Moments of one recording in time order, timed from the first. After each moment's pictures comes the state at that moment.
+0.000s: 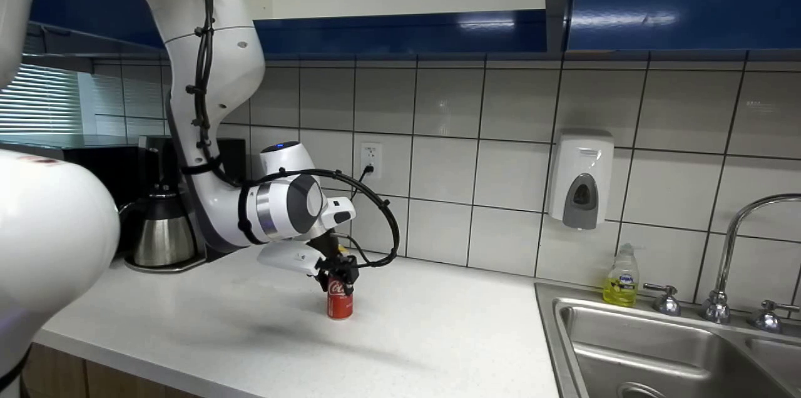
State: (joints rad) arm 0.51 0.33 -0.59 -2.56 -0.31 3.23 0.39
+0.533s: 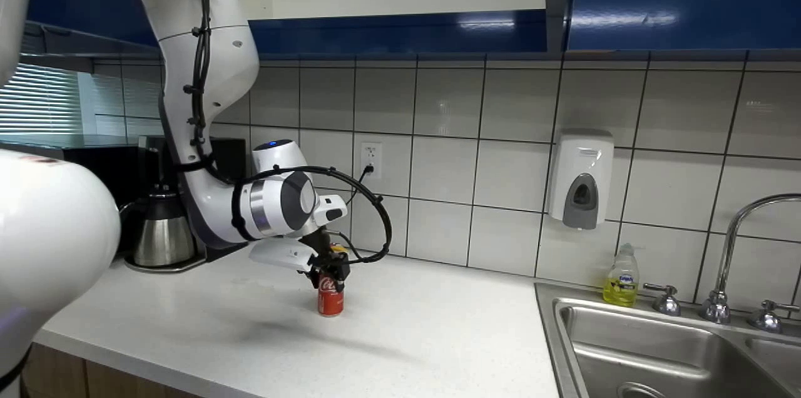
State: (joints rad) arm 0.52 0.32 -0.56 -2.55 -0.31 3.22 0.39
